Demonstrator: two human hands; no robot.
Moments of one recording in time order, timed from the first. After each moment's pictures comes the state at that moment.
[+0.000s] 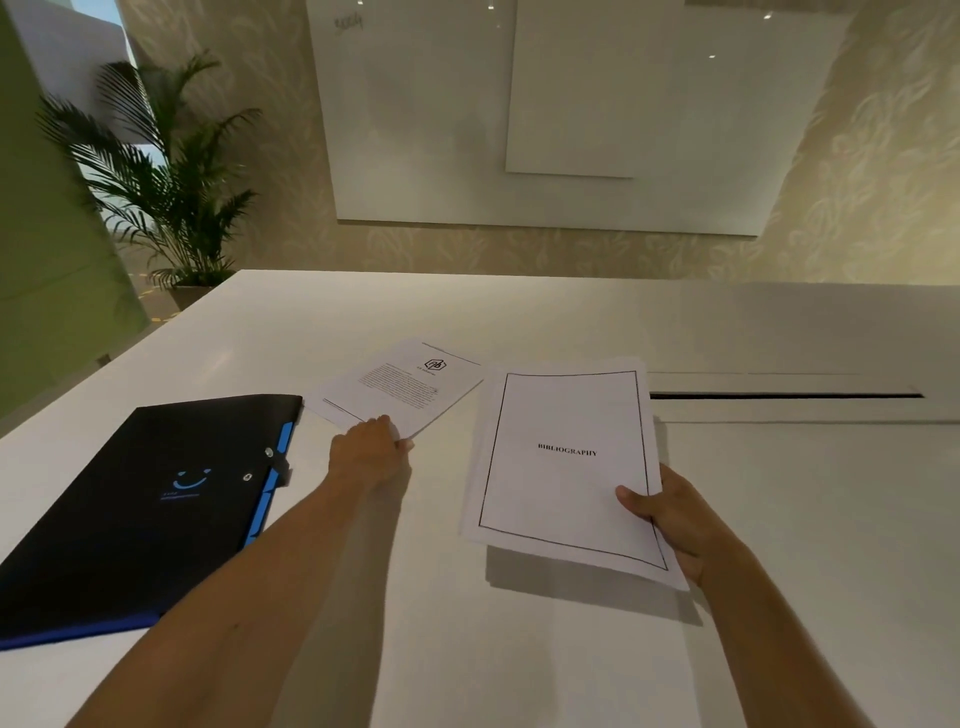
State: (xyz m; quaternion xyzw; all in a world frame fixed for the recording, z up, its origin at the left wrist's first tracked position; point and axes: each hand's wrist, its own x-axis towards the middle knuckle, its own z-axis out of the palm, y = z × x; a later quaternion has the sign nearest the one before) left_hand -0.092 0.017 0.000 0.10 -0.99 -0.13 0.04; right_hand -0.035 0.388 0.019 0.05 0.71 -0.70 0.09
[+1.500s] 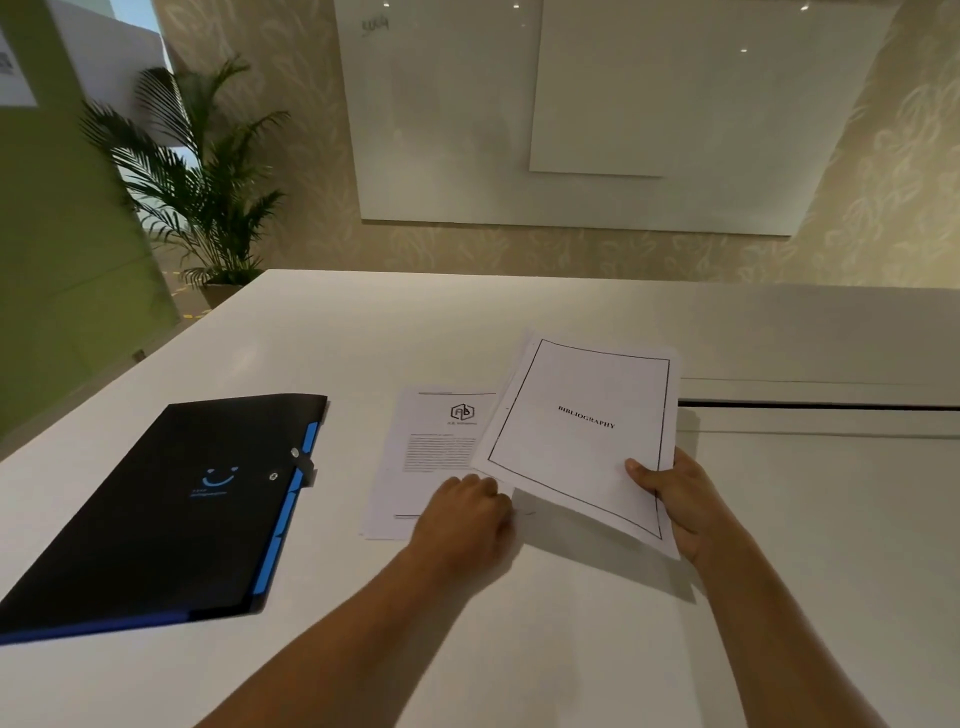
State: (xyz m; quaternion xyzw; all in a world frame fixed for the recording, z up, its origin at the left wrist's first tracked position) left_hand -0.006 0.117 -0.005 -0.16 -0.95 -0.08 0.24; right_hand -0.066 0.363 0.026 0.07 0.66 -0.74 0.05
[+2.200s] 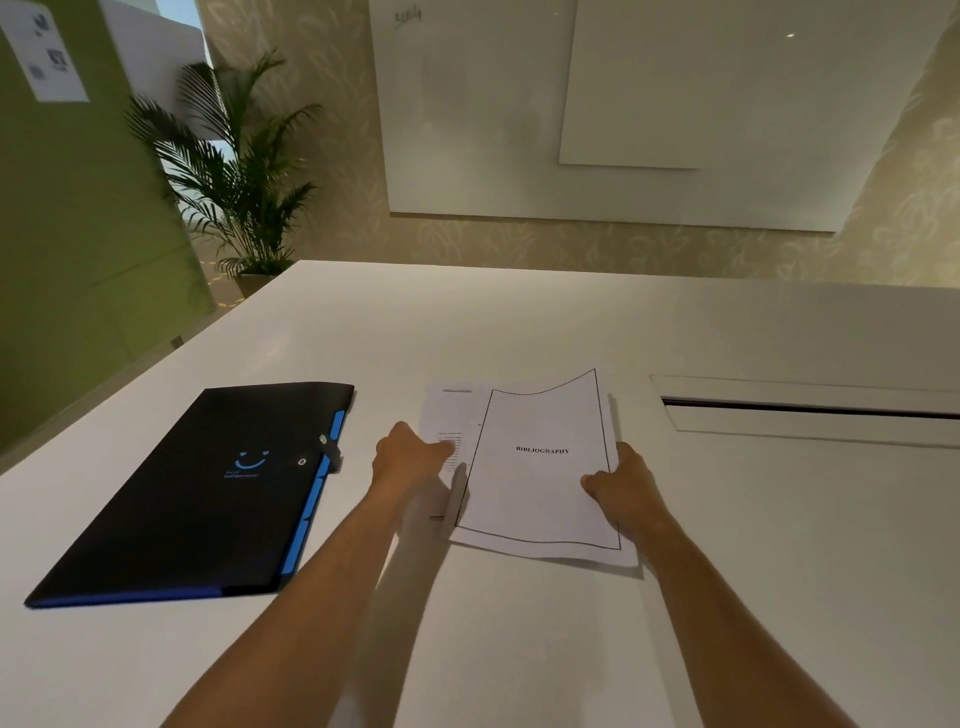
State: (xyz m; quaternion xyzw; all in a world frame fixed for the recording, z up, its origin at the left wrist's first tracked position) left_hand -0.032 0.045 0.046 0.28 -0.84 -0.46 0.04; right_hand -0.081 0.294 0.001 0.06 0.87 -0.49 0.07
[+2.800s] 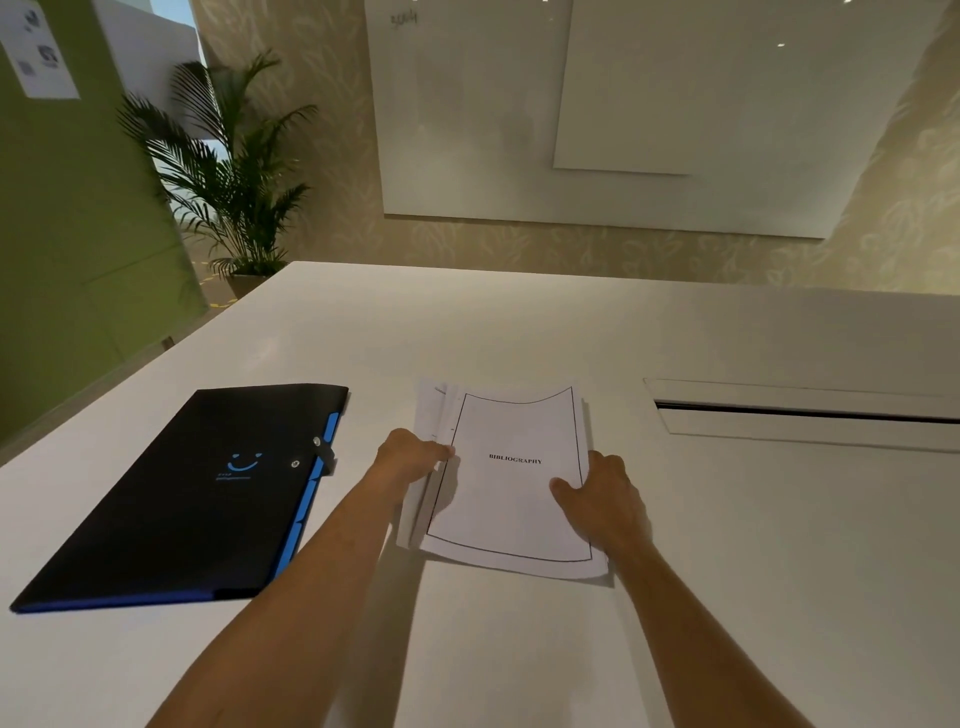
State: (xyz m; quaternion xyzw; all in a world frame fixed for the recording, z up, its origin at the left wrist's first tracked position) left_hand -0.056 0.033 0.035 0.29 -0.81 -0.51 -0.05; right_hand -0.058 0.274 0.004 0.02 0.96 -0.28 0.00
